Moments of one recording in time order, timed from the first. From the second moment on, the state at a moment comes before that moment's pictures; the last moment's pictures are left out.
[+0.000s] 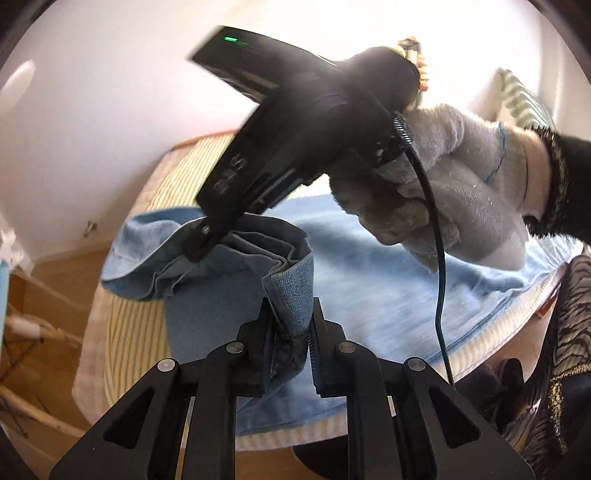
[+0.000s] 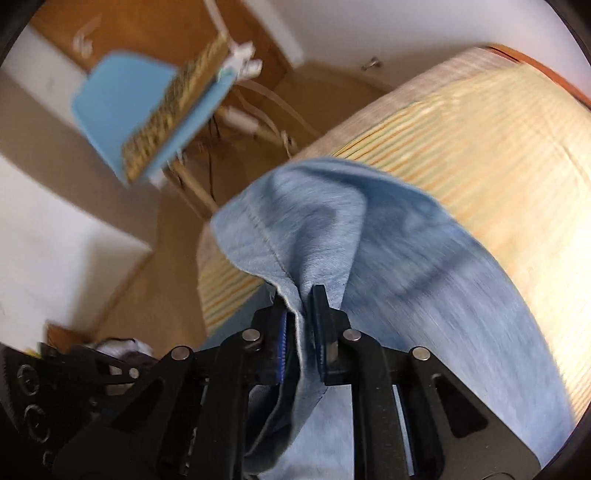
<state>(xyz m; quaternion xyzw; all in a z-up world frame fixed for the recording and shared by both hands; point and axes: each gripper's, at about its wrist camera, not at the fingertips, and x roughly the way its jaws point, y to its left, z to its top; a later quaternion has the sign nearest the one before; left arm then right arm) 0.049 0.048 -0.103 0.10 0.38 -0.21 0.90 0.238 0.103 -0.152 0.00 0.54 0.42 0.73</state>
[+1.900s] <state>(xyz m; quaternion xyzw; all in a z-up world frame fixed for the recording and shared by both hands) 0.015 -0.098 -0.045 0.18 0.35 -0.37 0.84 0.206 -0.125 -0.071 0.19 0.46 0.26 0.83</state>
